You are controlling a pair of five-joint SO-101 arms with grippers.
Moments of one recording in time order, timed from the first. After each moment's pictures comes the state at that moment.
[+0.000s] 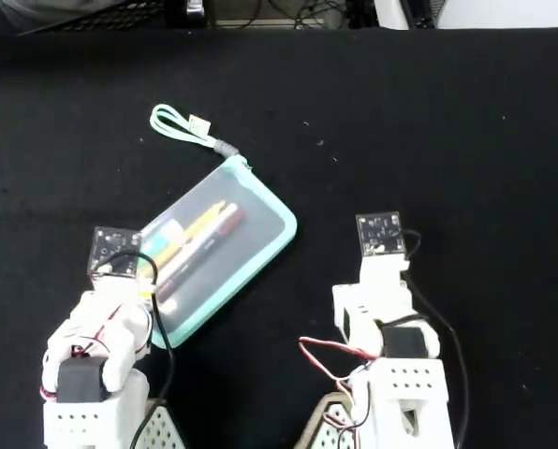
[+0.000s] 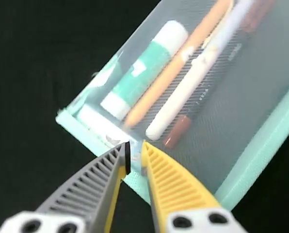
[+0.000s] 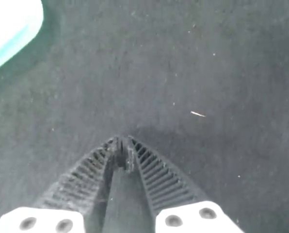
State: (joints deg) left arm -6.5 -104.0 89.4 76.4 -5.8; right arm 1.1 -76.6 93.9 50.0 3.8
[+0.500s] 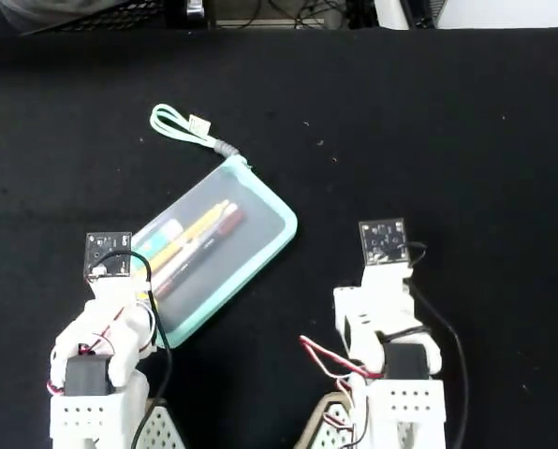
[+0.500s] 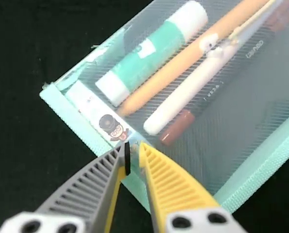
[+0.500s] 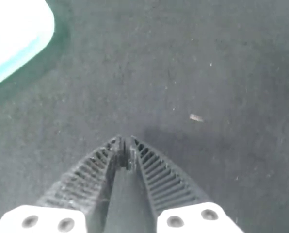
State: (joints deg) left arm -6.6 -104.1 96.1 73.6 0.0; right arm 1.1 -94.7 97.0 62.4 3.8
